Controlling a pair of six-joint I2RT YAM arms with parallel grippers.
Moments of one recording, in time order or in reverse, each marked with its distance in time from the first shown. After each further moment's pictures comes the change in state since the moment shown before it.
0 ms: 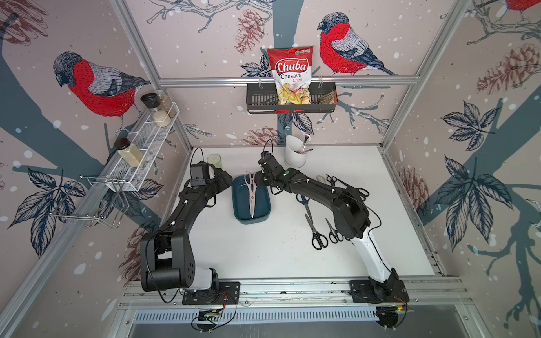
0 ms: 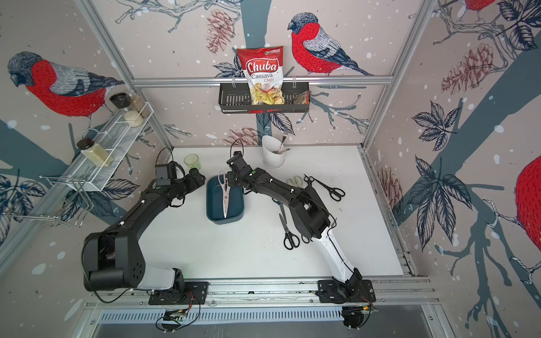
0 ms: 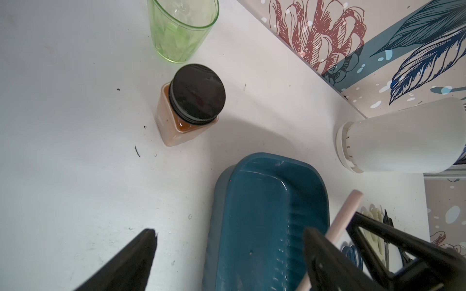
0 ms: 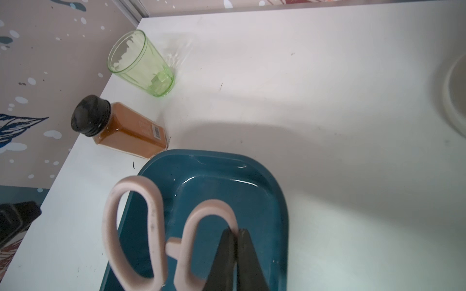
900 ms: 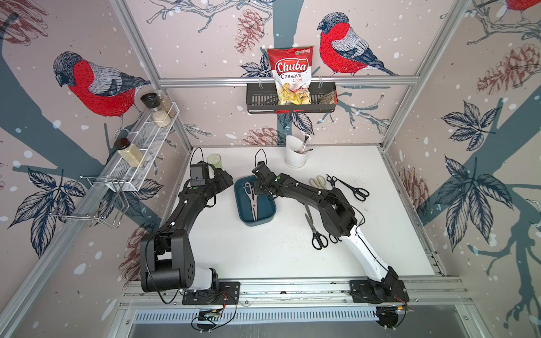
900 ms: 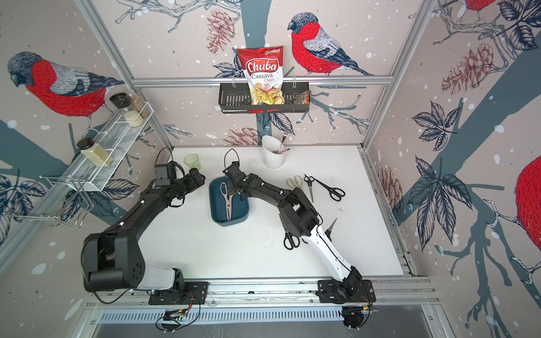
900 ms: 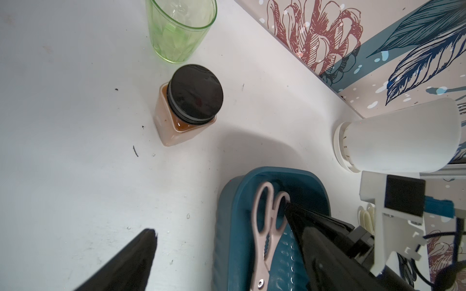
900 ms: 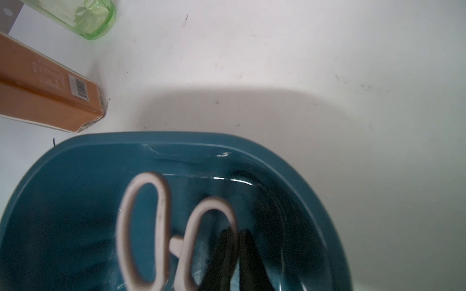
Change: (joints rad) left arm 0.001 -0.003 -0.001 0.000 0.006 0.000; right arm 0.005 0.164 0.126 -0.109 0.040 0.000
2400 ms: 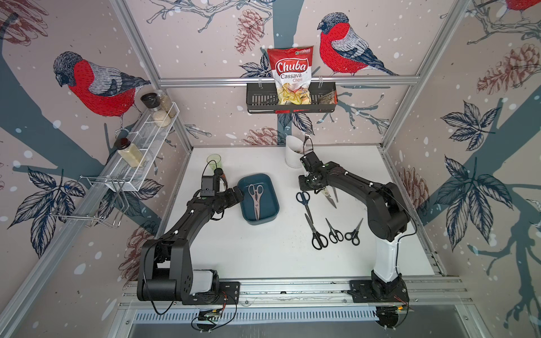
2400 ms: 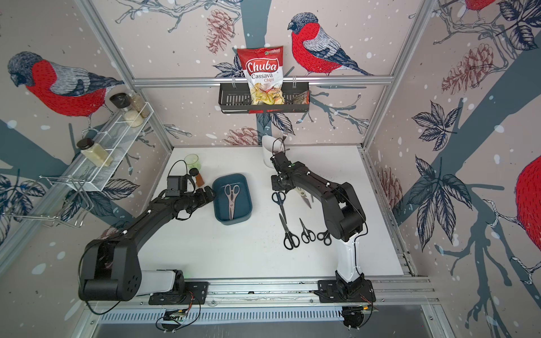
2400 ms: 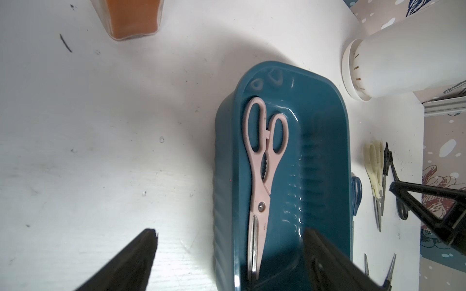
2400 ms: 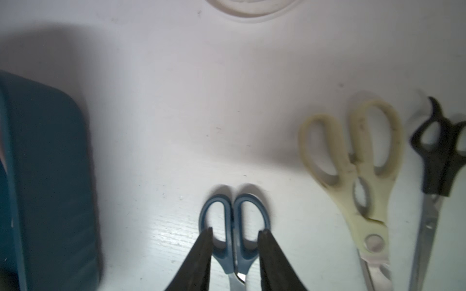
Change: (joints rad) left arm -0.111 -0.070 -0.159 -0.045 0.062 0.000; right arm -0.282 -0.469 -0.533 -0.188 -0.109 -0.177
